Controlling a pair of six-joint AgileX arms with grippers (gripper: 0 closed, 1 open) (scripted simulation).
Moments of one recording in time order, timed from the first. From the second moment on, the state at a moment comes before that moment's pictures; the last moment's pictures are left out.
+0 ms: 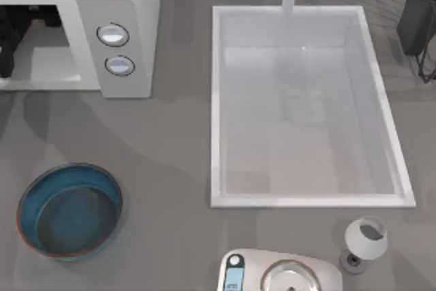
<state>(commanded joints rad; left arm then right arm) 0.11 2.70 1.78 0.67 0.16 0.05 0.00 0.00 0.00 0.00 0.00 0.00</state>
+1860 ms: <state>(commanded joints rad) 0.22 2.10 0.78 1.10 0.25 0.08 0.00 0.00 0.00 0.00 0.00 0.00</state>
